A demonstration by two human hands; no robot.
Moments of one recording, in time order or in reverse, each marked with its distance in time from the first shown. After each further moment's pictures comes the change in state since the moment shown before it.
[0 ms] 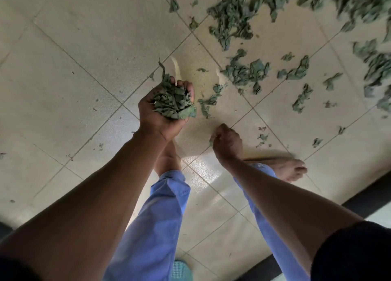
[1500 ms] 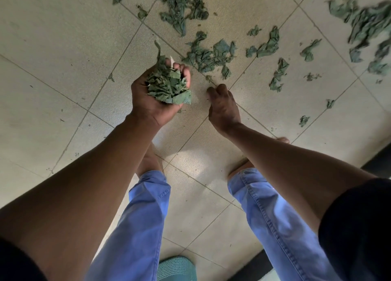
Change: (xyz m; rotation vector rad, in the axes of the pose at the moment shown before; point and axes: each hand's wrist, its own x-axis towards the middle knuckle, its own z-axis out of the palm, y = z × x) left_hand 0.050 -0.077 0.025 0.203 -0.079 -0.130; right_hand 0.077 0.045 -0.050 -0.149 0.132 -0.397
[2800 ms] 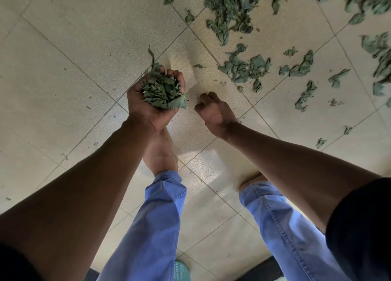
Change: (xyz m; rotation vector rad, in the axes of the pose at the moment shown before) left_hand -0.044 0.075 -0.038 -0.122 0.160 0.152; right_hand 0.027 -0.096 -0.001 -0.462 -0.330 -0.509
